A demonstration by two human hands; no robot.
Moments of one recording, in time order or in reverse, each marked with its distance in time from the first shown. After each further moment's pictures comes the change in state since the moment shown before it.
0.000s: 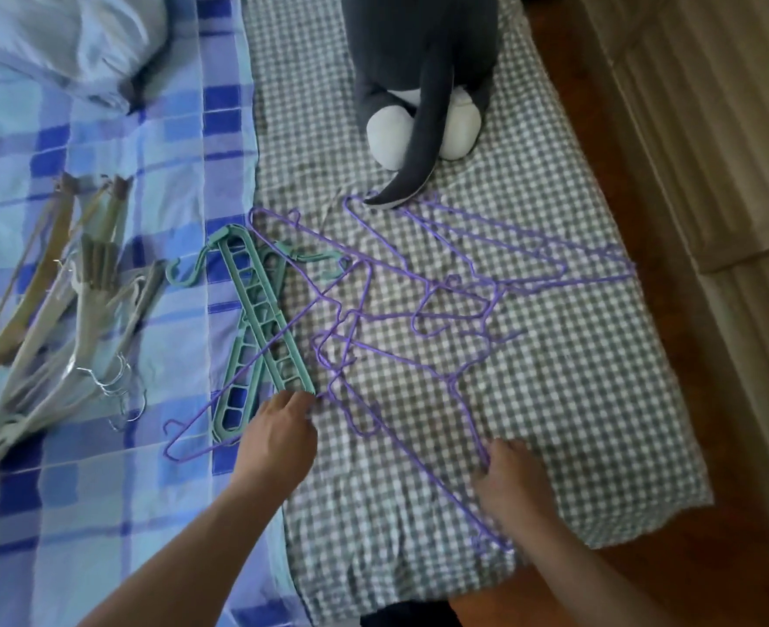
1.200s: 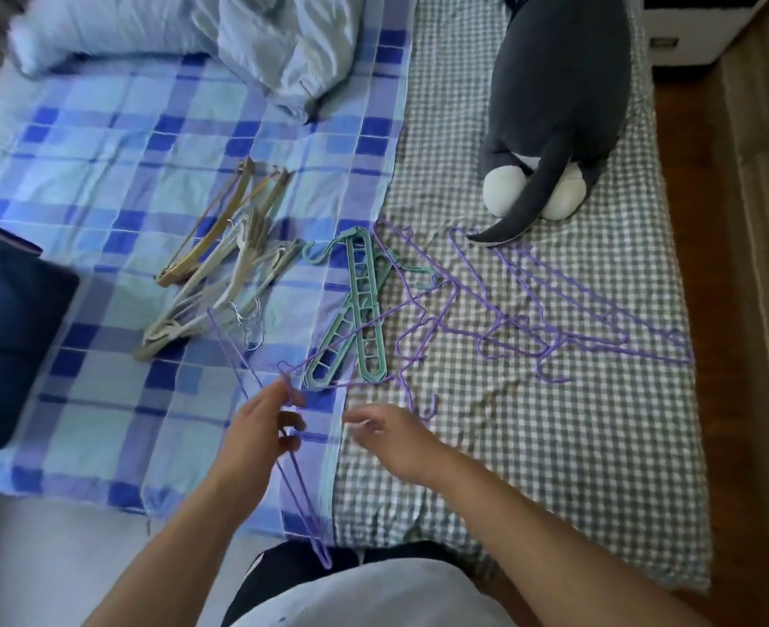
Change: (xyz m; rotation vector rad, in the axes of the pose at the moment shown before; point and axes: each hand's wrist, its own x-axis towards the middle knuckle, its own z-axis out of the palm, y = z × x) left_hand -0.138 0.005 -0.126 -1.338 0.240 -0.600; right_hand -0.099 -0.169 -0.039 0.248 -0.549 -0.751
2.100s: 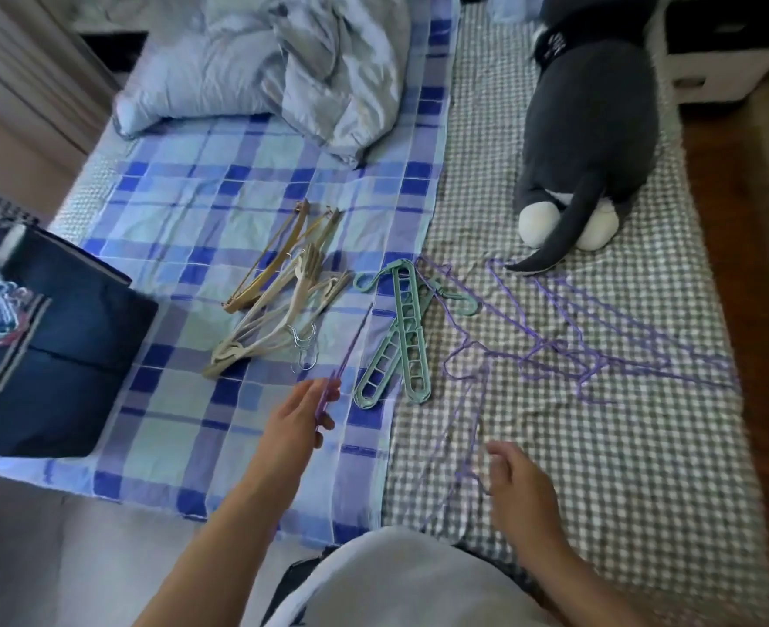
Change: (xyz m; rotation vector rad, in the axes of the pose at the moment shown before) left_hand -0.034 0.028 -0.038 0.118 -0.007 0.201; right_hand -0.089 0.019 0.015 0.063 0.630 0.163
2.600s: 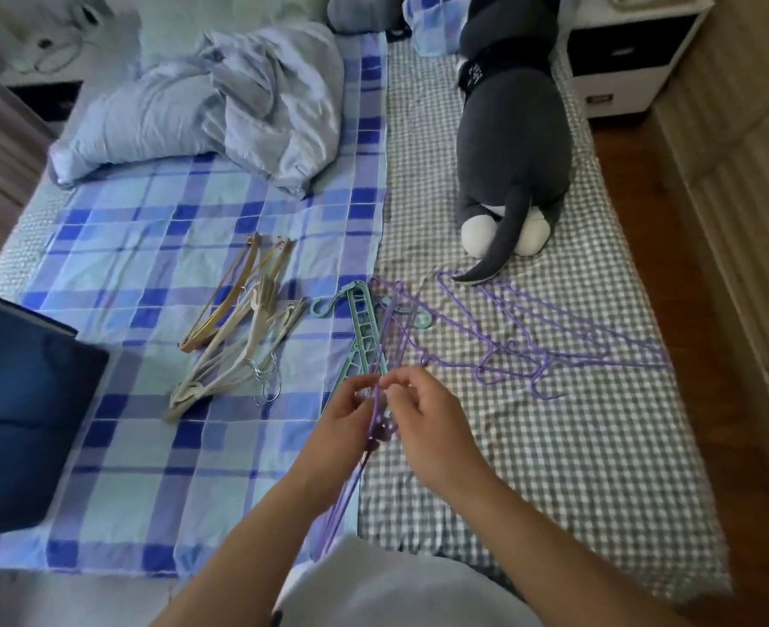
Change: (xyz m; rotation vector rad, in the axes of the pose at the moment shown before) left_hand -0.009 0.027 0.081 0.045 -0.407 0.043; right_hand -0.011 -0.141 -0.031 0.383 -0.072 -0.282
